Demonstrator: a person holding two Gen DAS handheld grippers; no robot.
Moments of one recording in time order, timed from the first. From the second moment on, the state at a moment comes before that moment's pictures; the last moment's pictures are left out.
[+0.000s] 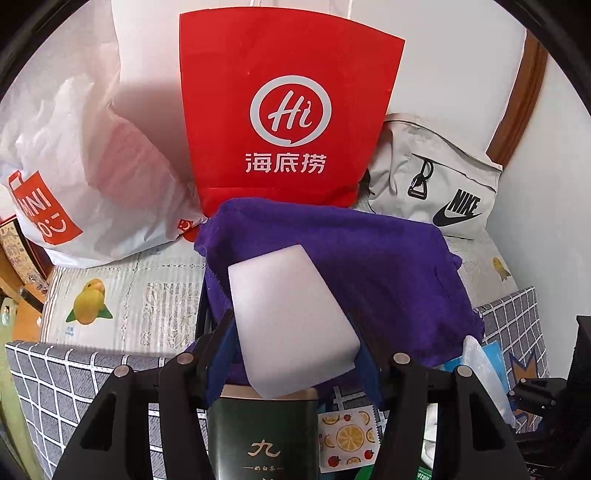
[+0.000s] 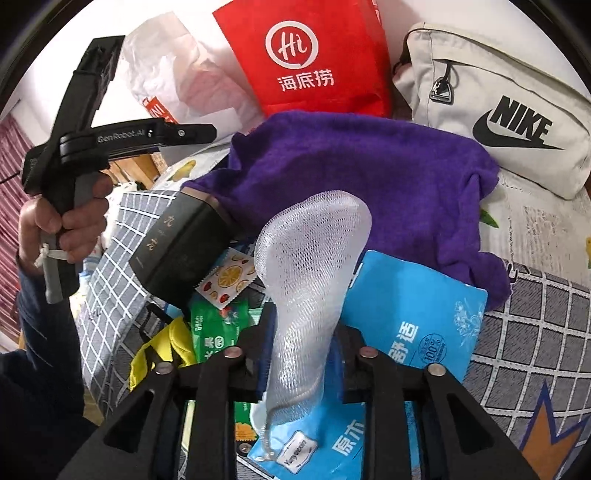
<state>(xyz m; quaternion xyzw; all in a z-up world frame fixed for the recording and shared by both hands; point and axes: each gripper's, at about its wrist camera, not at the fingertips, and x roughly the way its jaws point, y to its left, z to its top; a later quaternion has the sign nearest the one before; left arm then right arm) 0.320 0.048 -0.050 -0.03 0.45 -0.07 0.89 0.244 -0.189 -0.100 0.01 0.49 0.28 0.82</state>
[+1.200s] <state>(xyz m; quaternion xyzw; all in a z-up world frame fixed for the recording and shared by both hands) 0.364 0.039 -0.082 -0.01 0.48 -0.06 0.88 0.304 -0.209 -0.060 0.00 0.43 0.25 0.87</state>
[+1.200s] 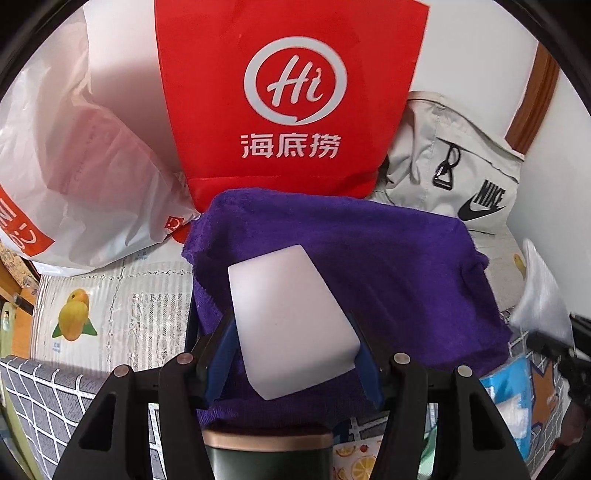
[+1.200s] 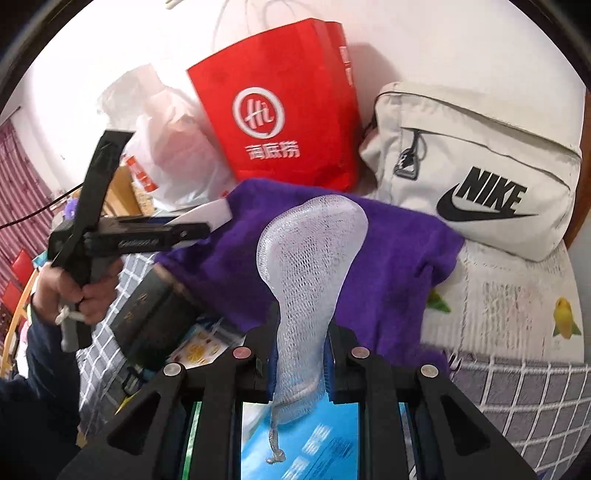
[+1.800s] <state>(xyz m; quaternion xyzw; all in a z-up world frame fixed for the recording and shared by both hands) 0.418 0.055 -0.105 0.00 0.50 -0.06 0.86 0.415 -0.198 -0.111 -0.05 0.49 0.20 0.85</state>
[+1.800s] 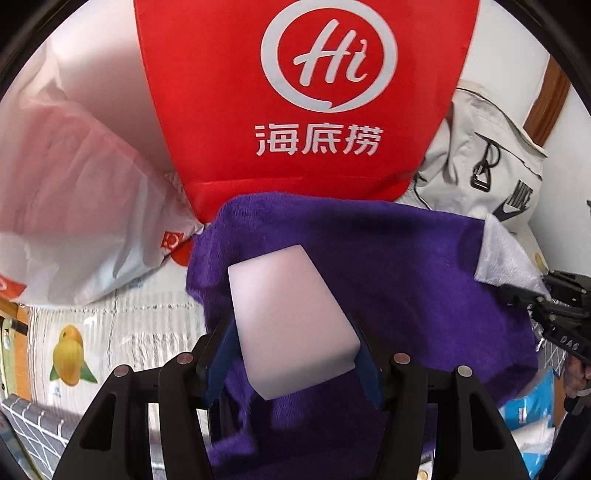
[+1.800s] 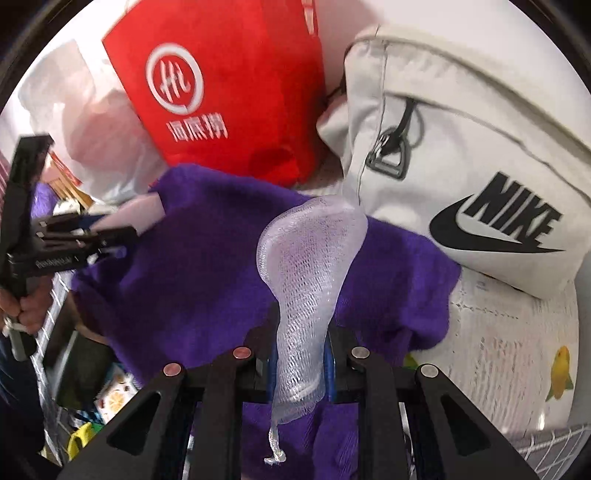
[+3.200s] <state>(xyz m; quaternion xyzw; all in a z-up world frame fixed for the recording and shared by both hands) 0.314 0.055 -0.056 0.01 0.50 -0.07 0.86 0.304 -0.203 -0.056 -0.05 0.47 0.22 0.86</state>
